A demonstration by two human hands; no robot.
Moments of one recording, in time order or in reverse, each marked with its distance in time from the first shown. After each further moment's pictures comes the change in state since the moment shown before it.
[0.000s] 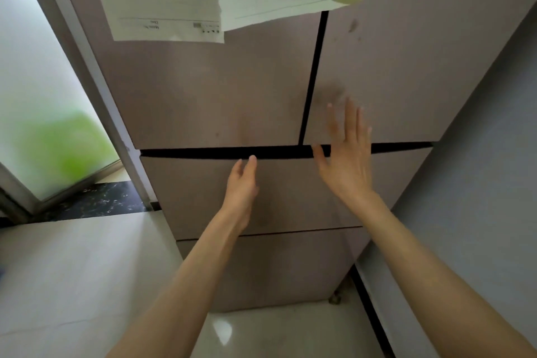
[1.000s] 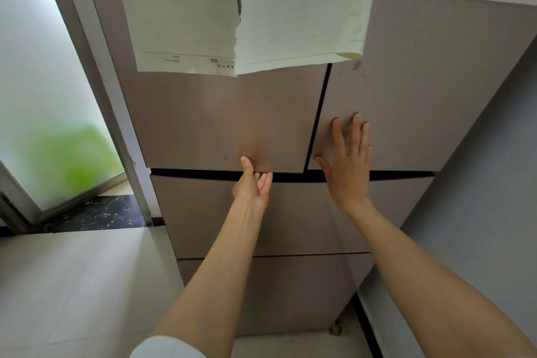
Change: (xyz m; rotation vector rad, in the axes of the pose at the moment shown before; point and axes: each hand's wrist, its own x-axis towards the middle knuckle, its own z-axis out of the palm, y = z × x) left_hand 0.041 0.032 0.025 -0.820 0.215 -0.164; right_hand 0.037 0.017 0.031 -0.102 0.136 0.034
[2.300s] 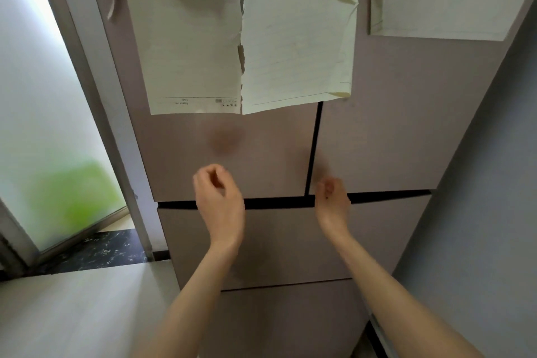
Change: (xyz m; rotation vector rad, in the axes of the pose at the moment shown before) left_hand -0.074 0.053 -0.006 0.869 0.091 1.075; right_hand -0.019 -0.049 -0.018 0.775 -0.102 0.593
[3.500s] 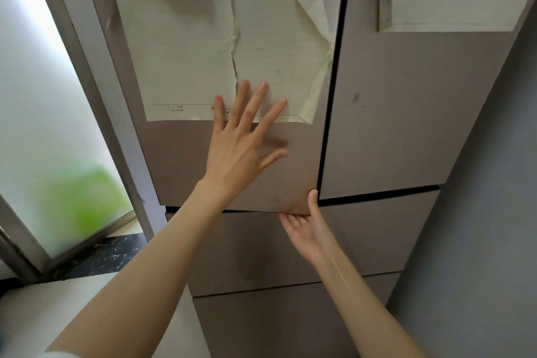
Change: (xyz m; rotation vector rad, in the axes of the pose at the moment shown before) left_hand 0.084 0.022 0.024 0.902 -0.271 1.214; right_hand -0.039 -0.012 0.026 1.389 -0.314 0.867
